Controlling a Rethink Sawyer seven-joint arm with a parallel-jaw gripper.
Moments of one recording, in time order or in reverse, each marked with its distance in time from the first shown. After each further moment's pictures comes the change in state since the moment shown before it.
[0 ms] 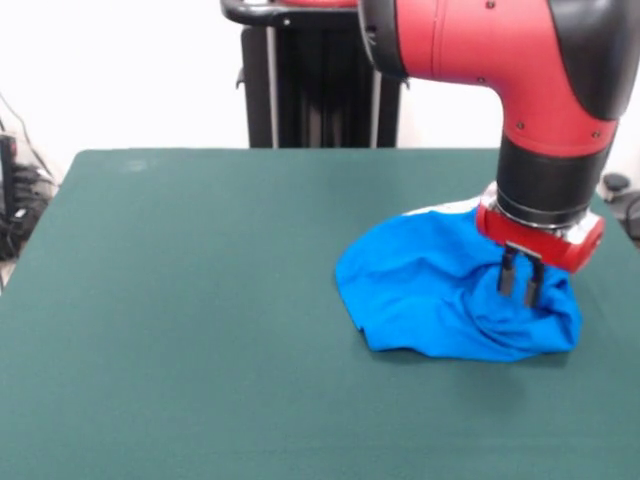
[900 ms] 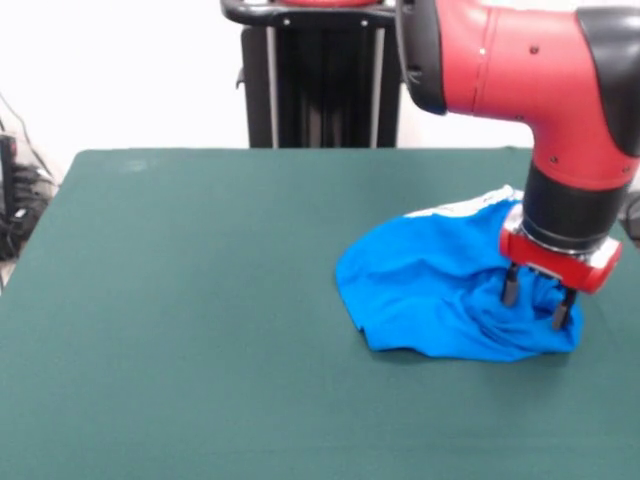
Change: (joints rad) arm 0.076 0.096 -0.052 -0.069 0.006 0.001 0.021
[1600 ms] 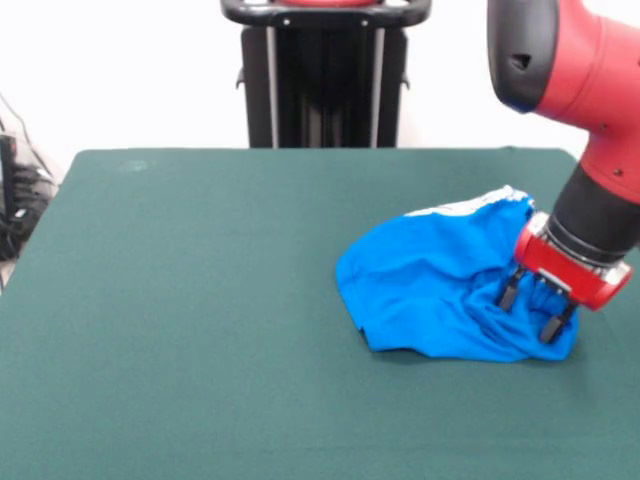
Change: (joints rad) arm 0.182 0.172 -0.260 -0.162 -0.001 0.051 0.247
